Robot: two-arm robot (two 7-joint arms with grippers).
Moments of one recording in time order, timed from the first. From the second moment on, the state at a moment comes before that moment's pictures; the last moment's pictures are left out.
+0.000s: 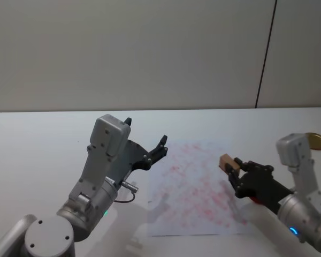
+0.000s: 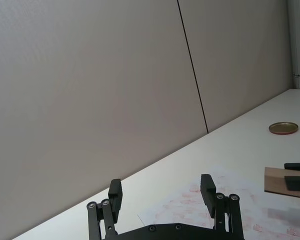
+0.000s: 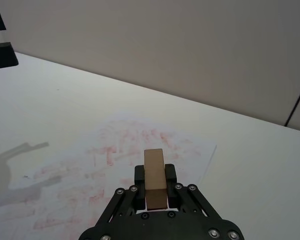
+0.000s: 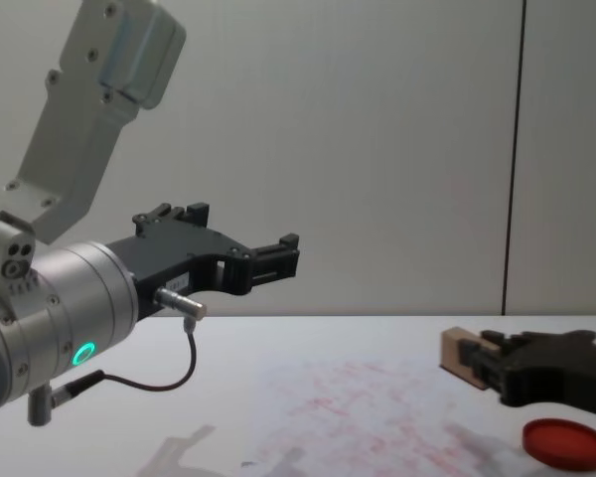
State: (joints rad) left arm -0.24 0.38 0.45 -1.63 -0.20 0.01 -0.01; right arm 0.17 0.26 -0.27 -1.46 0.18 0.08 0.33
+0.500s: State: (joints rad) left arm -0.24 0.38 0.45 -1.63 -0.20 0.01 -0.01; right arm 0.27 0.18 -0.32 -1.34 0.13 0.08 0.35
